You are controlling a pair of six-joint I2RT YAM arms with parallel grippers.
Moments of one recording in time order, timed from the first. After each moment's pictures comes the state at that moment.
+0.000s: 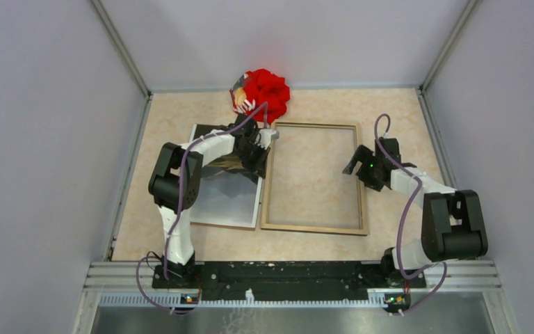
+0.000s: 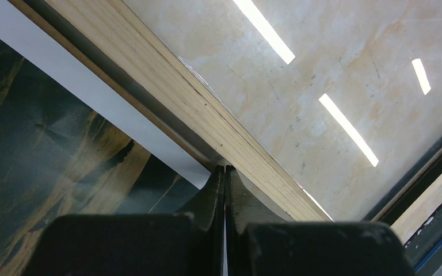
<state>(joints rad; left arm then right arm) -0.42 2.01 1.38 -0.57 0.52 0.19 0.10 1.45 0.72 -0.20 -0.10 0.60</state>
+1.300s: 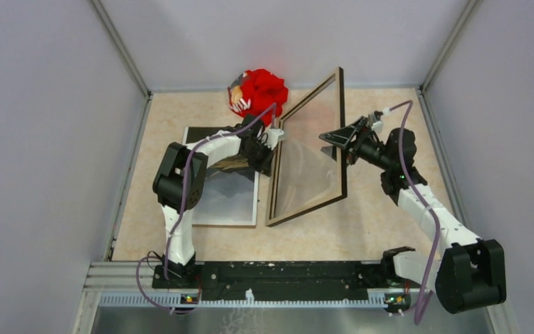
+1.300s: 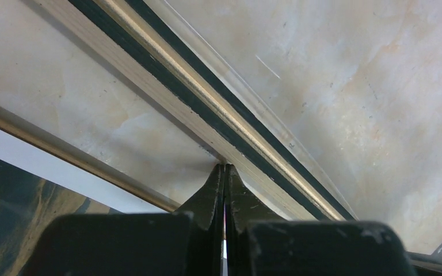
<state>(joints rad) -0.46 2.03 1.40 -0.52 0.47 0.21 0.20 1.11 0.62 0.44 -0.72 1.36</state>
